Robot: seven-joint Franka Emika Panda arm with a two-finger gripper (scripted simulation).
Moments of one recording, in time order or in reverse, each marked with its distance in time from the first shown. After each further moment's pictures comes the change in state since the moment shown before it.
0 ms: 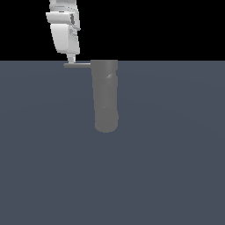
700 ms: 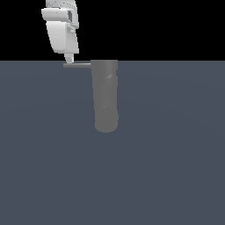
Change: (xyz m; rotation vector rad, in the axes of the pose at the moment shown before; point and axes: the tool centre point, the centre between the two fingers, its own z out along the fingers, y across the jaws) arm 0.001 0.028 0.000 0.008 -0.002 -0.001
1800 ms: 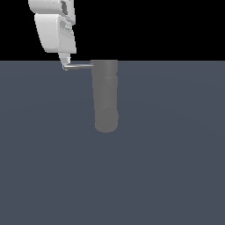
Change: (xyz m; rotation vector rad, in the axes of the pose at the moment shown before) arm 0.002 0.060 0.000 -0.001 -0.001 -0.002
